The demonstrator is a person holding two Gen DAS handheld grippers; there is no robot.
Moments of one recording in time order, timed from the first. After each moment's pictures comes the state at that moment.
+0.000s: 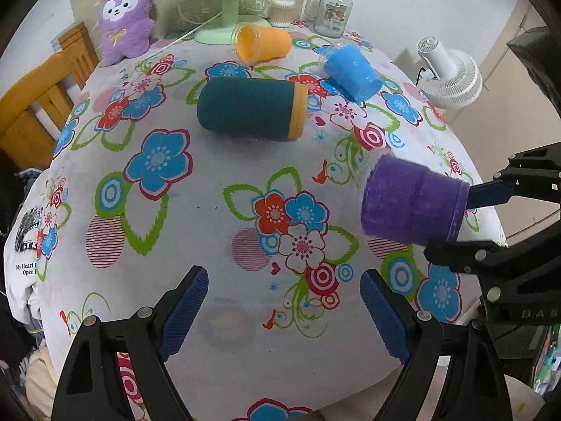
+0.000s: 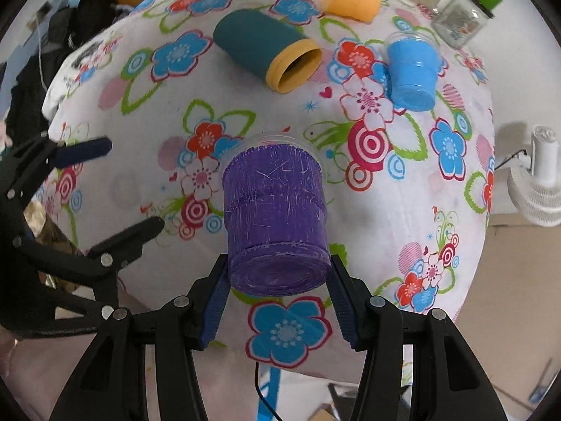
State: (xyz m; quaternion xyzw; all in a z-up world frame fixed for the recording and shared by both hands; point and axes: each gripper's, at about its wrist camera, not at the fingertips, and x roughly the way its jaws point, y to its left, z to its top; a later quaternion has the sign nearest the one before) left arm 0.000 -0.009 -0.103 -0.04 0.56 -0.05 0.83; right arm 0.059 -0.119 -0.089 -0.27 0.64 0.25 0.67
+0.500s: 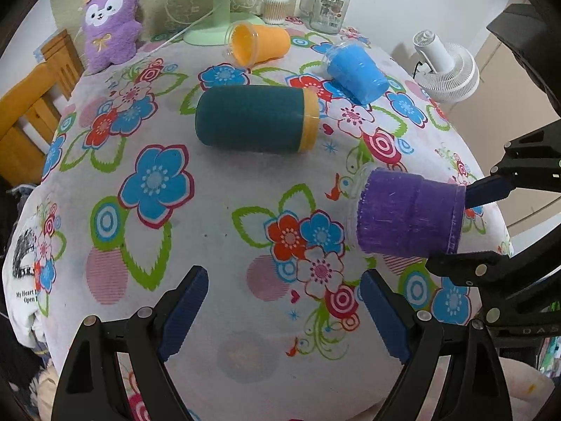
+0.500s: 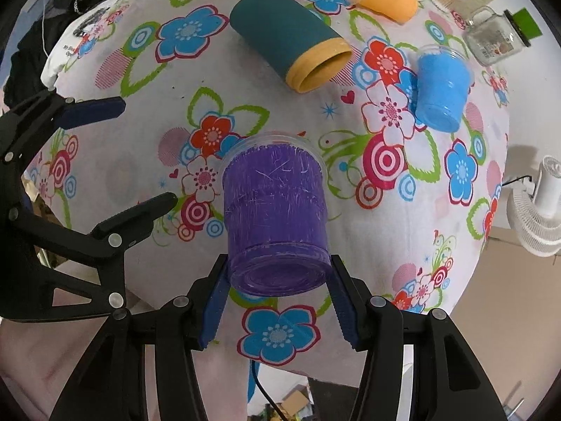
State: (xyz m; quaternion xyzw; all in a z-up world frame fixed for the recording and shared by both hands) left arm 0.029 0.008 -0.110 -0.03 0.57 -0.08 0.82; right arm 0.079 -0.085 -0.098 -0.32 0.67 0.25 0.63
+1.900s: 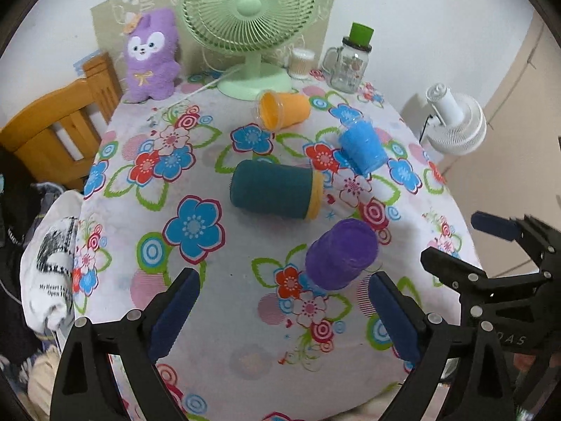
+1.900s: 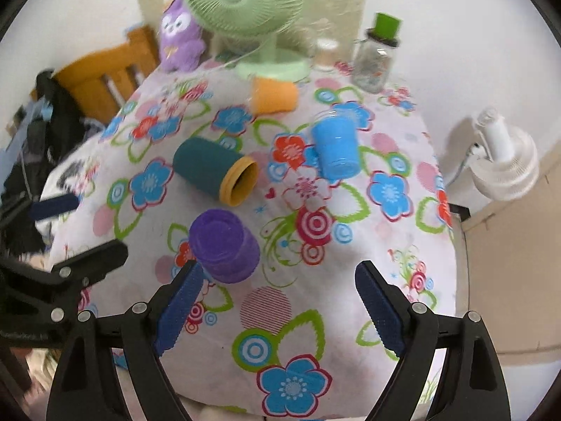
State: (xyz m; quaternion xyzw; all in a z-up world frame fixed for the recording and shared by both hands) left arm 0.027 0.015 -0.025 -0.07 0.51 -0.02 0.86; right arm 0.073 -0.151 -0.022 -0.10 0.52 0.17 0.83
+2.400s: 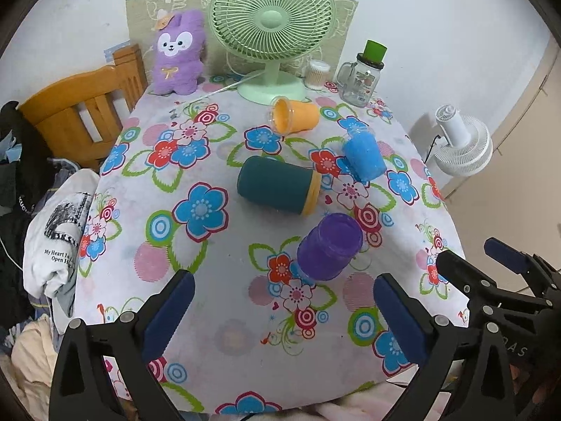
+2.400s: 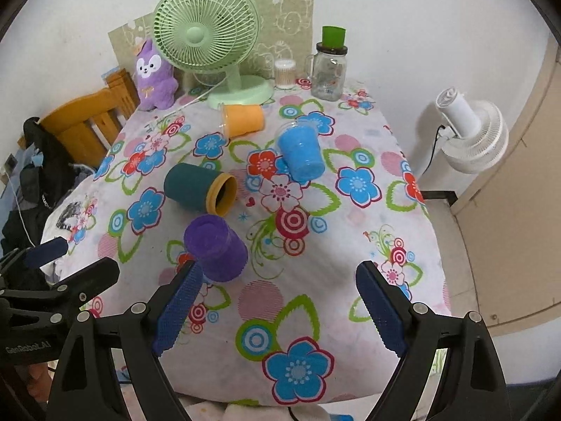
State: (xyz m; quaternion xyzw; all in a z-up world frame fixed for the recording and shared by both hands) left arm -0.002 0.002 -0.012 -0.10 0.50 0.02 0.86; right arm 0.039 -0.177 -0.001 -0.06 0.48 0.12 0.87
